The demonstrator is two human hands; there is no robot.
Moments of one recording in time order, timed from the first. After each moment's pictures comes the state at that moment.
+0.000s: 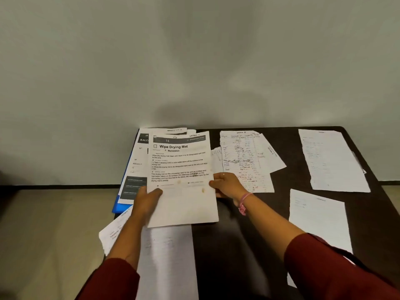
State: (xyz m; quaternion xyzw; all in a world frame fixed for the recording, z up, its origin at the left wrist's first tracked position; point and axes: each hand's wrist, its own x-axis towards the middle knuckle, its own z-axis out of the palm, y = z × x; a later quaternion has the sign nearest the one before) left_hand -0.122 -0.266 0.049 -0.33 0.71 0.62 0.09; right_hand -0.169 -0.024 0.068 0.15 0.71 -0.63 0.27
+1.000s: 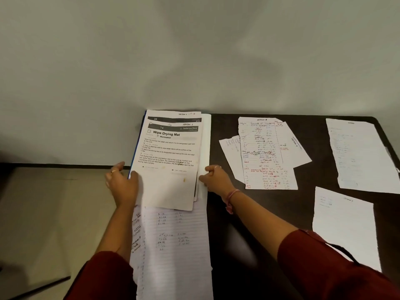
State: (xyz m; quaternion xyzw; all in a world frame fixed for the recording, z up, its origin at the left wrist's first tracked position) left_hand -0.159 -0.362 0.010 -0.37 0.83 0.40 -0.11; right_hand -0.195 -0.113 0.019 0.14 0.81 -0.49 0.28
